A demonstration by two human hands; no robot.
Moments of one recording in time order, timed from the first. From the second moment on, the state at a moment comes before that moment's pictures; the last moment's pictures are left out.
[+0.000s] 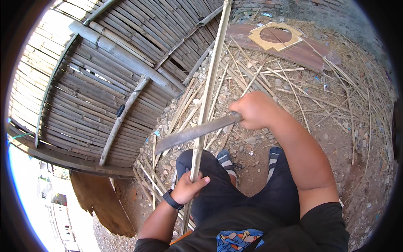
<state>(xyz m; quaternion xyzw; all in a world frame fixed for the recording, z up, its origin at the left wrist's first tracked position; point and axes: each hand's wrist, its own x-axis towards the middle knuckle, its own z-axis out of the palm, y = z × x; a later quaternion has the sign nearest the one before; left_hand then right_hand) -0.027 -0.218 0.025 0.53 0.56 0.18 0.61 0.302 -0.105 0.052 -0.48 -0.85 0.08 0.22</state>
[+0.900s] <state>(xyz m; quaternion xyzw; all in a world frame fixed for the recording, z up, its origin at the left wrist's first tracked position) -0.156 -0.355 -0.030 0.26 0.57 0.09 0.78 0.265 -0.075 -0.034 -0.46 -0.83 0.31 0.07</state>
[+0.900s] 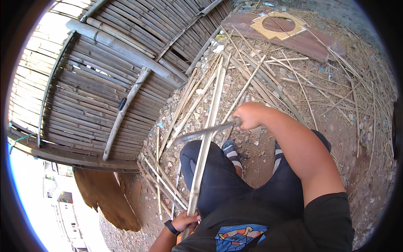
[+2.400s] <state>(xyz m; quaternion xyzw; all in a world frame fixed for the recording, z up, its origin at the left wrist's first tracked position) -0.190 -0.326 -0.069 0.21 0.52 0.03 0.82 0.320 -0.042 -0.056 -0.65 -0.65 0.27 0.28</state>
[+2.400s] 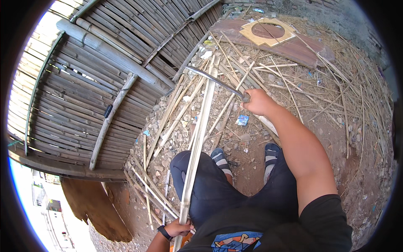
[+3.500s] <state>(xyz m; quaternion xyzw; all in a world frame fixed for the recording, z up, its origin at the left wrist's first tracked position) -0.200 -0.337 -0.067 0.22 0.56 0.02 0.80 0.306 -0.050 -0.033 -0.66 -0.68 0.21 0.25</state>
